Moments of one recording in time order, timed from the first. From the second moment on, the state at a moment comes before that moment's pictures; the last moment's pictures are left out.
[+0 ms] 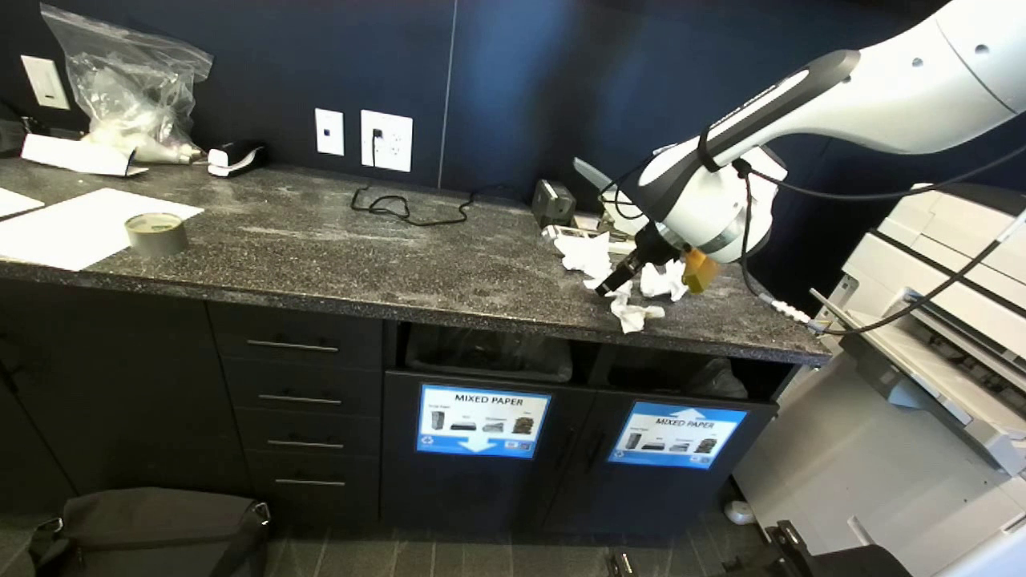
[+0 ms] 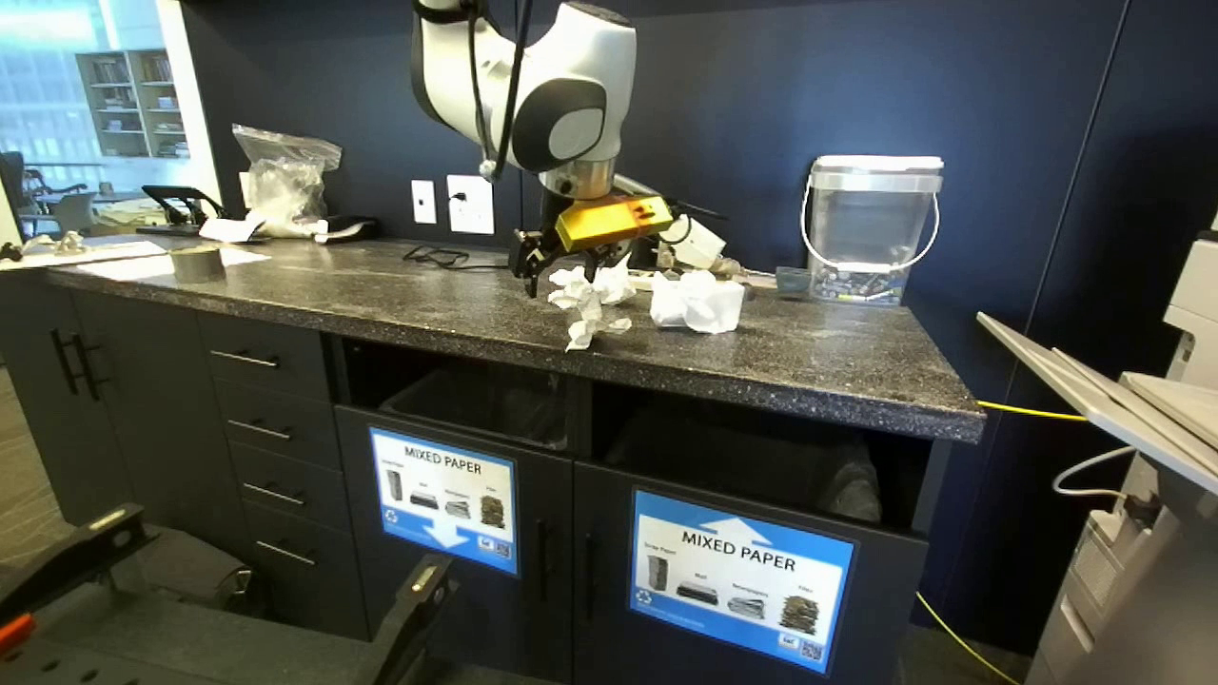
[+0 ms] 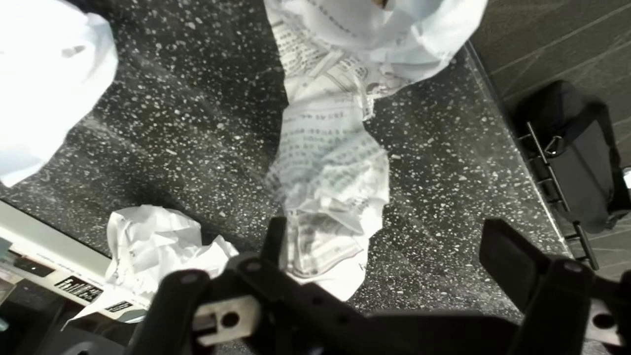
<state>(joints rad) -0.57 0.59 0.52 -2.07 0.23 2.99 -1.23</state>
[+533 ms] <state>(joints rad) -0.51 0.65 0.43 -2.00 0.11 2.99 -1.23</state>
